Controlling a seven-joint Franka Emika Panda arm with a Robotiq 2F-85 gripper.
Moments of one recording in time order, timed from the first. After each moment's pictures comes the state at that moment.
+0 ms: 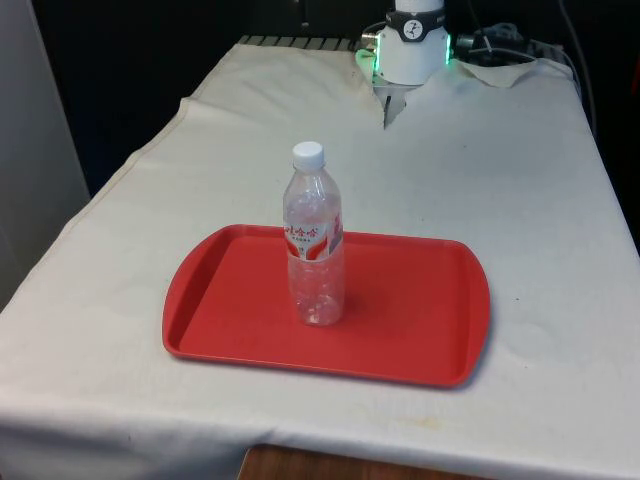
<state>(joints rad) 0.08 0.00 -0.21 -2.12 0.32 2.51 -0.52</state>
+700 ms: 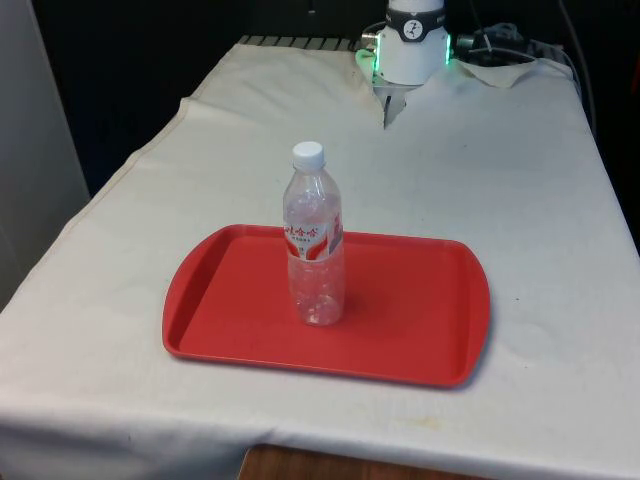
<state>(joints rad) 0.08 -0.04 -0.23 -2.11 0.33 2.36 -0.54</state>
